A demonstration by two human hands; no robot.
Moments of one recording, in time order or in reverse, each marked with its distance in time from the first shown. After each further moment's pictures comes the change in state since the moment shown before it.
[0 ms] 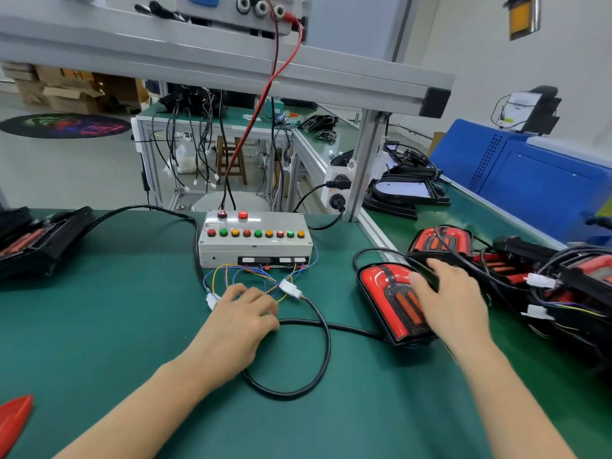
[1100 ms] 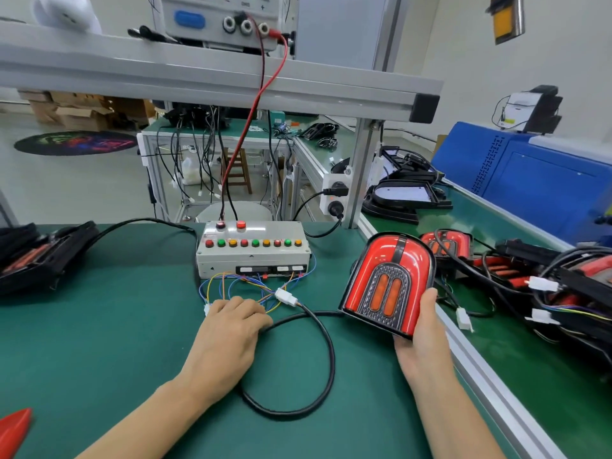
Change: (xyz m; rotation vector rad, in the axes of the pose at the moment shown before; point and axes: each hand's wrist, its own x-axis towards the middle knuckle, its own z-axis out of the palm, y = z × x) left_hand -0.004 0.004 0.013 -0.111 0.219 -0.191; right_hand -0.019 0.005 0.057 1.534 -0.175 0.466
